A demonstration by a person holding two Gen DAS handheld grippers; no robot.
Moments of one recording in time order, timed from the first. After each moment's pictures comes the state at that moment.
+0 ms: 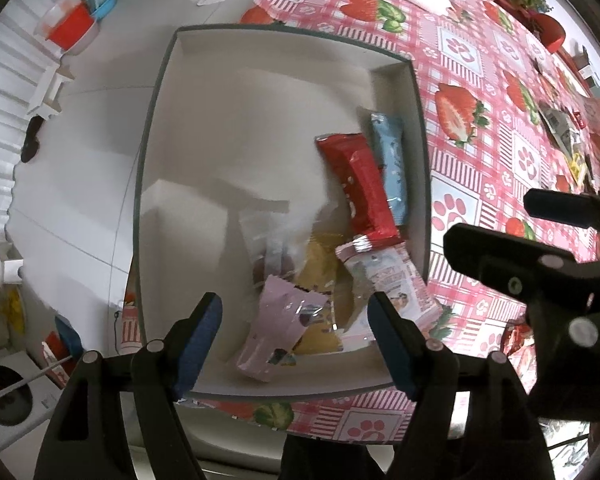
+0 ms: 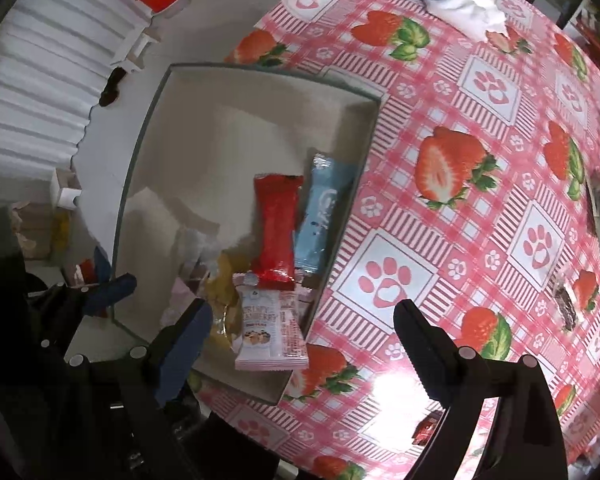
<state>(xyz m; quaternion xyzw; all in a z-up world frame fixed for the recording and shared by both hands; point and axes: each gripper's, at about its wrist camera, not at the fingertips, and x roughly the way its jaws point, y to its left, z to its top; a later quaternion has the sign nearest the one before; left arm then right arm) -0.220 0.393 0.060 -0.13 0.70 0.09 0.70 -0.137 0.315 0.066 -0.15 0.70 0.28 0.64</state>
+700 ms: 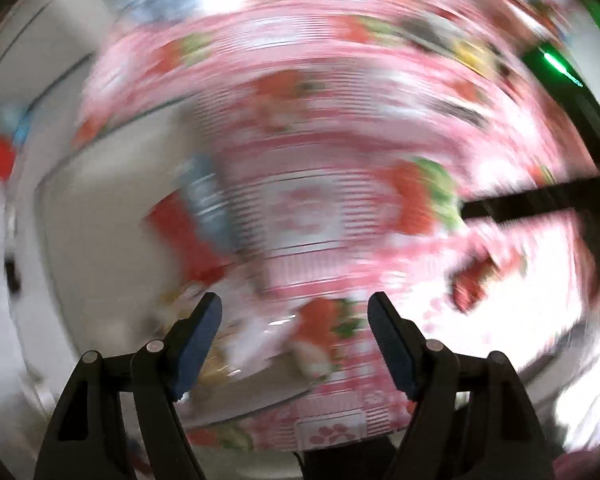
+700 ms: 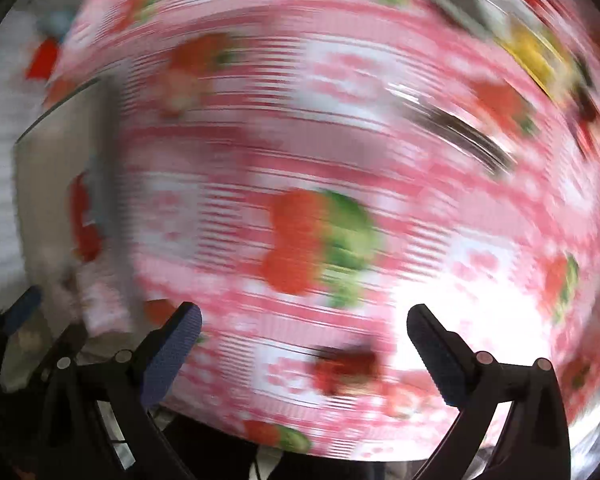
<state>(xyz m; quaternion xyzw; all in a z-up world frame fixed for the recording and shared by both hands) -0.199 0.241 0.080 0.06 0.67 -0.10 0.73 -0.122 0.093 0.015 -0.02 0.78 0.06 0.62</state>
